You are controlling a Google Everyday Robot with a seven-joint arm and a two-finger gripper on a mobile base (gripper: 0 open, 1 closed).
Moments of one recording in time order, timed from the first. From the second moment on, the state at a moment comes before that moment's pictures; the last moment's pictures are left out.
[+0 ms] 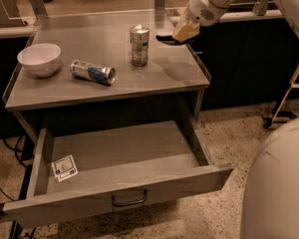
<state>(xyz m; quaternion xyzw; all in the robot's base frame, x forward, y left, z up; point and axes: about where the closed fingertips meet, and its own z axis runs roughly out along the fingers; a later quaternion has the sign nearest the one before) 0.709 -0.095 0.952 -0.63 0.71 0.01 0.31</state>
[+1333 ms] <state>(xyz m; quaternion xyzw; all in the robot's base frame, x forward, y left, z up) 0.621 -0.081 0.938 -0.62 0.73 0.07 0.28</state>
